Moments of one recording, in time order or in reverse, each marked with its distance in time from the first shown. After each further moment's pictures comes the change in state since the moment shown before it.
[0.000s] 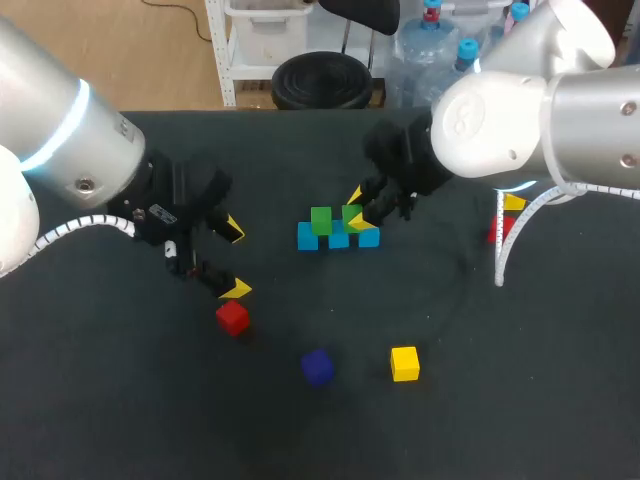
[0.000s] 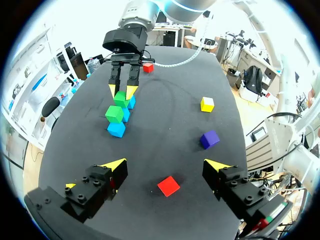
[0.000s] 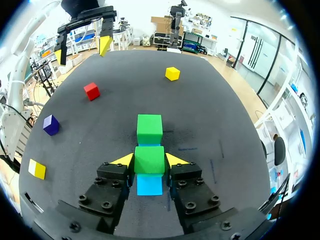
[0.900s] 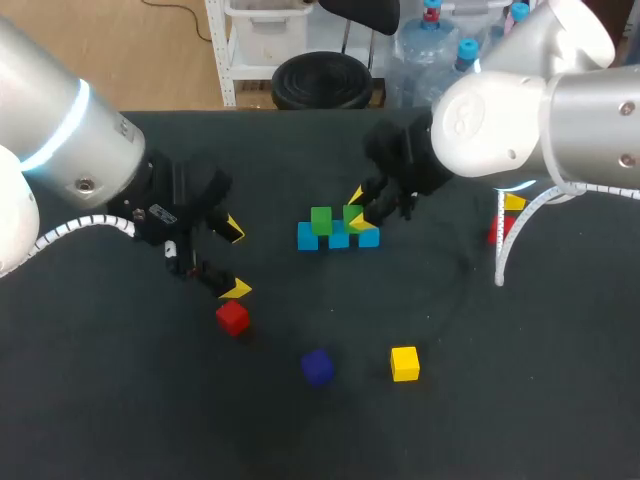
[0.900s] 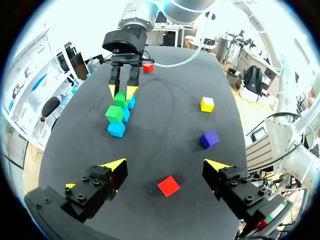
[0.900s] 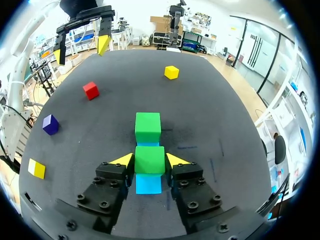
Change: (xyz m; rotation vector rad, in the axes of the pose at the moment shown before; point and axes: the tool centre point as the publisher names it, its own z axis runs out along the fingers) left arm 0.000 0.000 0.000 0.000 0.000 0.000; right arm 0.002 -0.001 0.001 -0.001 0.002 0.008
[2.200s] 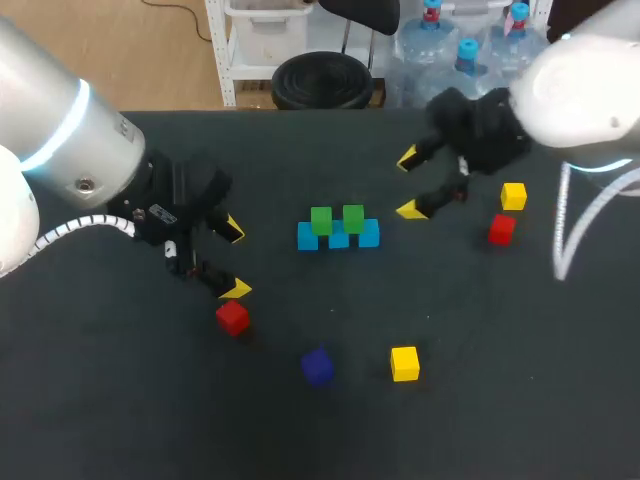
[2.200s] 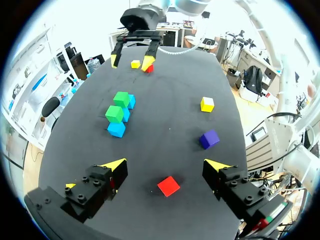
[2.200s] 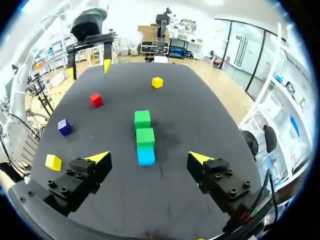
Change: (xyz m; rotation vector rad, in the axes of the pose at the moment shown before) left arm 0.000 0.000 0.000 0.000 0.000 0.000; right arm 0.018 0.002 -0.087 0.088 -0.087 0.080
